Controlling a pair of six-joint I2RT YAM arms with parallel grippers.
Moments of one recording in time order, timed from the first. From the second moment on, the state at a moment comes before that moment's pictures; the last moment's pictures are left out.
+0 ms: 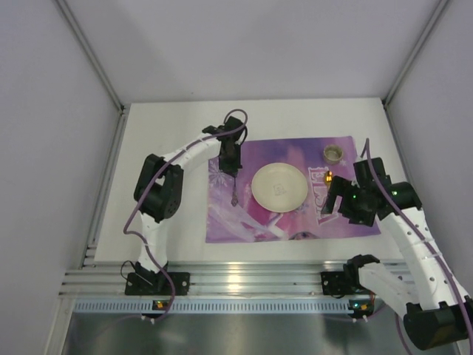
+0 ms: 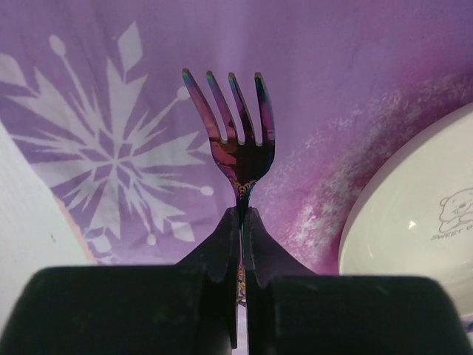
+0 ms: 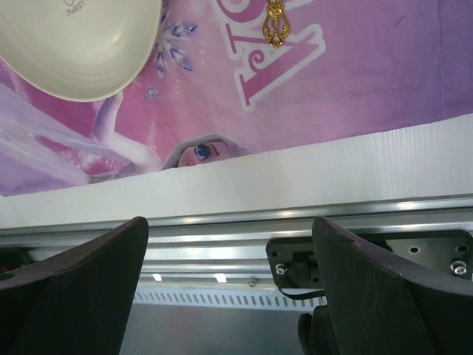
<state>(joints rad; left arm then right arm) -0.53 2.06 1.64 -0.78 -0.01 -0.50 0.22 0.90 0.97 -1.19 -0.04 0.53</state>
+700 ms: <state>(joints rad) -0.54 1.90 1.54 -0.76 -0.14 -0.54 0.22 0.89 1.00 -1.24 -0.04 0.52</state>
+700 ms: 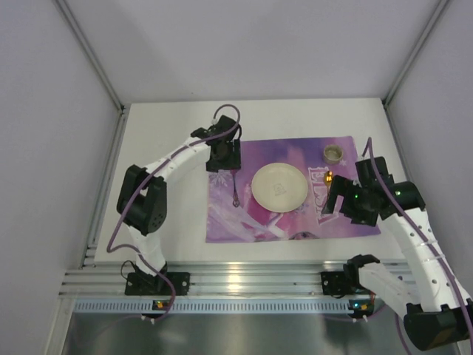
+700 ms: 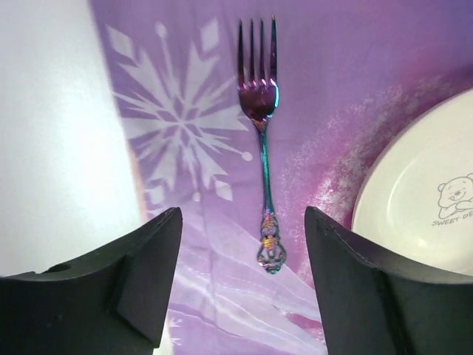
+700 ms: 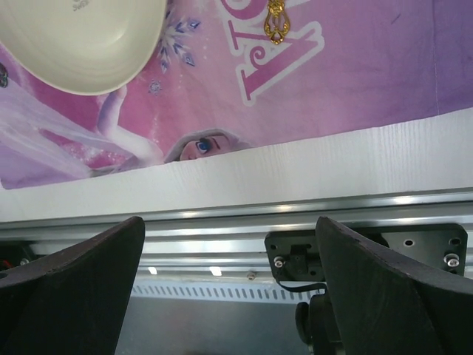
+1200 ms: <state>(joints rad) -0.44 1.22 0.47 0.42 -0.51 0.03 0.23 0.64 1.14 -1.13 -0.13 0.48</state>
